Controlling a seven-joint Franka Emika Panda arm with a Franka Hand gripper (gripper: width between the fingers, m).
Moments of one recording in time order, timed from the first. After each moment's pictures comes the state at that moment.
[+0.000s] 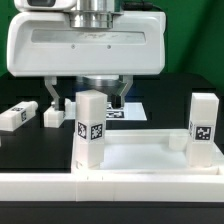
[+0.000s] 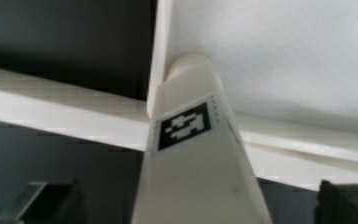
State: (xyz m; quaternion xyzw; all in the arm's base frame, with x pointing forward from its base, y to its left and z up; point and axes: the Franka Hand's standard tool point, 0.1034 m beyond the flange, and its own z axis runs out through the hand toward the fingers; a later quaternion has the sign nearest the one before) arm 0.625 -0.056 0.113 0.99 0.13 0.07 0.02
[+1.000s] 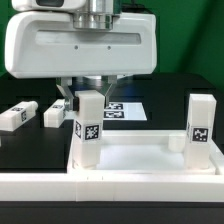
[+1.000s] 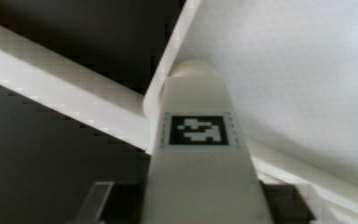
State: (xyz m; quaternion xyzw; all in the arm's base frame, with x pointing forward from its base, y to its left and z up) arm 0.623 -0.058 0.112 0.98 0.21 0.06 0.03
